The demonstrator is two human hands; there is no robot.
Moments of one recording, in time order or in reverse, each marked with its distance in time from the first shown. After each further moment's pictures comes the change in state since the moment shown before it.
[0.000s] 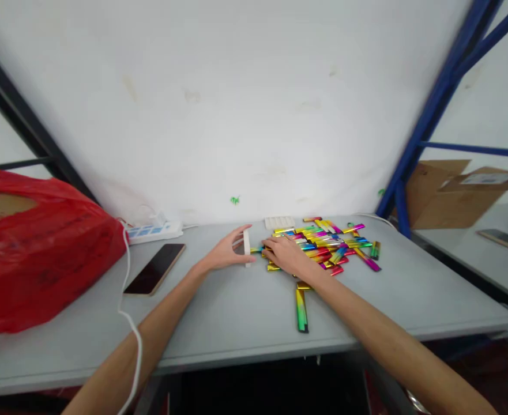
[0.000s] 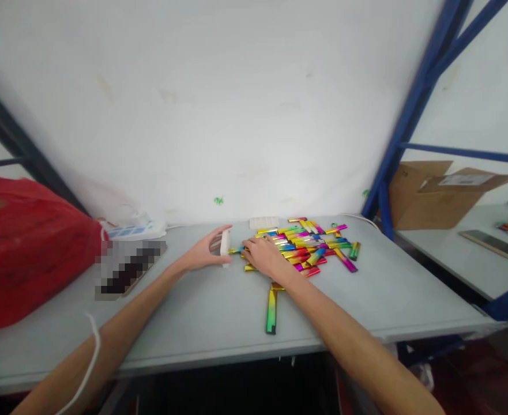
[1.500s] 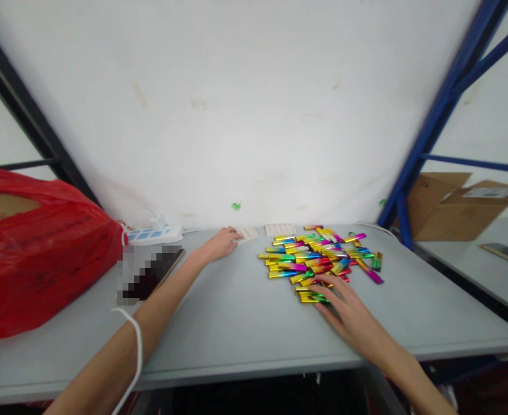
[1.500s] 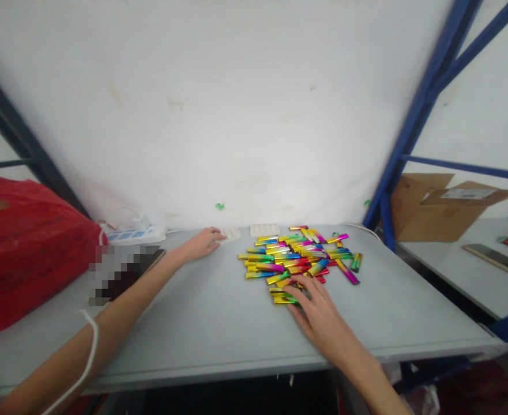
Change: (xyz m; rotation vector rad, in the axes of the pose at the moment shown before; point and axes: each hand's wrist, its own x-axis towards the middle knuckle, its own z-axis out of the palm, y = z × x) left_hand 0.047 -0.035 -0.059 0.996 -0.004 0.115; right_hand -0.175 0.028 -0.004 0.112 0.322 0.046
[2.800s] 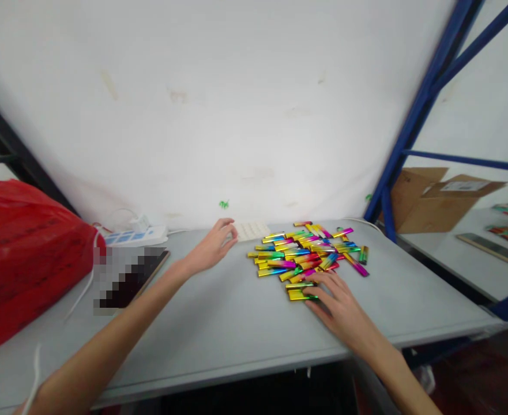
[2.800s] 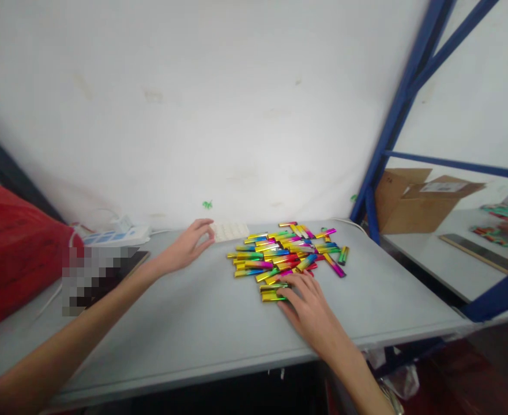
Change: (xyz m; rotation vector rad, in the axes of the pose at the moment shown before) left_hand -0.023 0.077 -0.041 -0.133 0.193 0.121; right_hand 0.001 -0.002 -0.002 -0.054 0.140 -0.100
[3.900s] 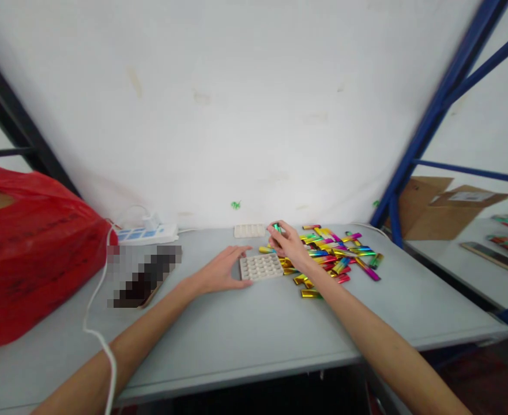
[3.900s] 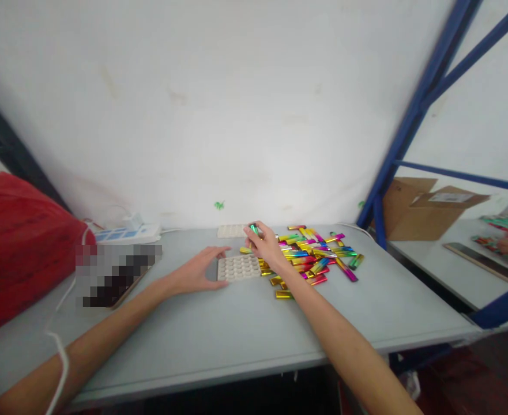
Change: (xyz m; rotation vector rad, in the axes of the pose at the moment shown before) left_hand -0.054 -0.005 0.023 -0.152 -0.172 -0.033; right_hand 0.187 -0.016 0.087 1.230 -0.042 0.567
